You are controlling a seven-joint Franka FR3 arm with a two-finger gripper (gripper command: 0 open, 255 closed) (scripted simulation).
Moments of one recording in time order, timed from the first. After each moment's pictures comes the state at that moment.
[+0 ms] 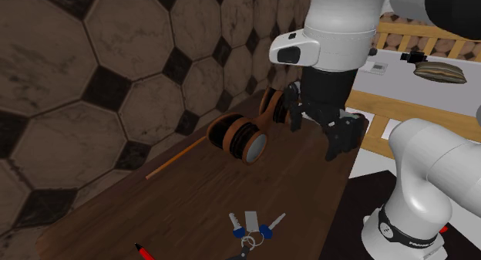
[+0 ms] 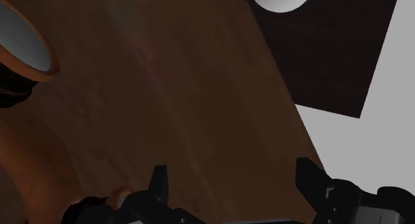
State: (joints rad) arm -0.01 -0.80 -0.13 -2.47 -0.17 1.61 -0.34
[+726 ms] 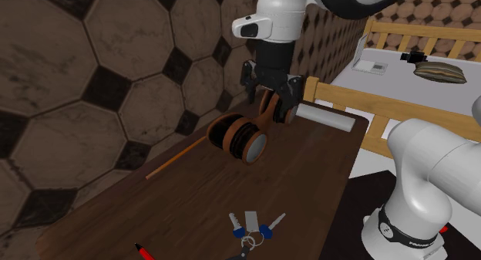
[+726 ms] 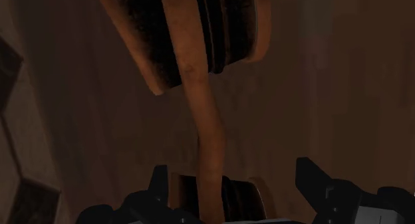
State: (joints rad) arm 0.05 -0.66 -0.48 -2.32 -0.30 1.77 -0.90
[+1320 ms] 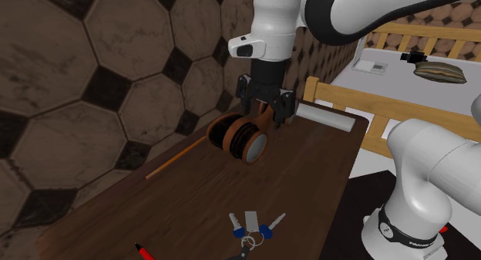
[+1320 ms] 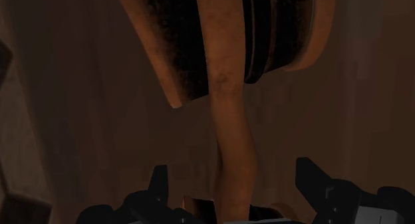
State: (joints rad) arm 0.06 -0.63 -0.54 -2.39 -0.32 1.88 -0.95
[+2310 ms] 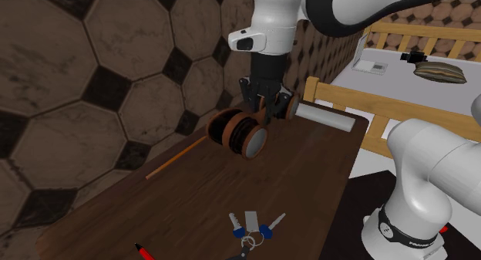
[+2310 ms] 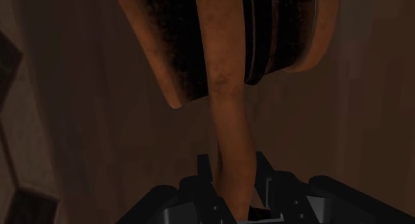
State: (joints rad) arm 0.06 -0.63 -0.53 -2.36 -0.31 1.85 -0.96
